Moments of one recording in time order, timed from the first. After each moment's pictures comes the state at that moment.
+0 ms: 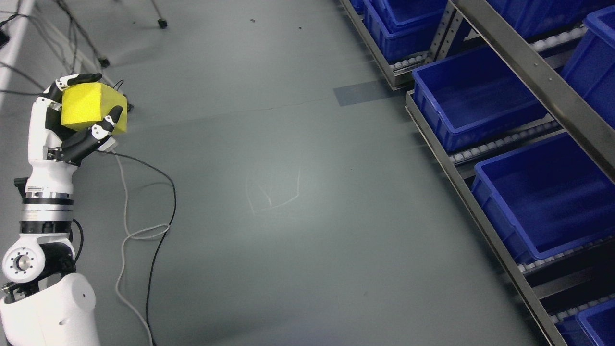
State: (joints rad) left arm -0.29 0.03 0.47 -1.59 0.15 -0.20 -0.48; right arm 0.00 0.00 -0.09 0.00 0.00 -0.10 0.02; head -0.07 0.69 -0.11
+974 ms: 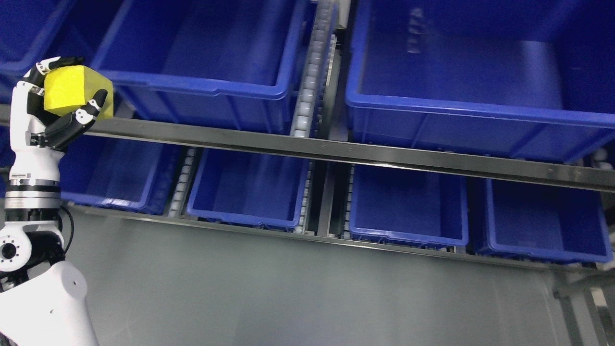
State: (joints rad) left arm -0.35 0.05 0.49 -1.59 0.16 -0.15 -0.48; right arm 0.00 0.00 -0.09 0.00 0.00 -0.10 0.02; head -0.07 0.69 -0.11
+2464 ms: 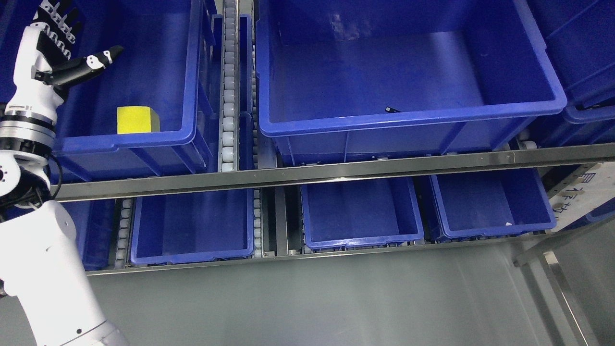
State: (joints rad) left arm -0.59 0.09 0.43 -1.54 -0.10 0.15 -0.47; right arm 0.00 0.00 -0.09 0.00 0.00 -0.10 0.02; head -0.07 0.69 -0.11
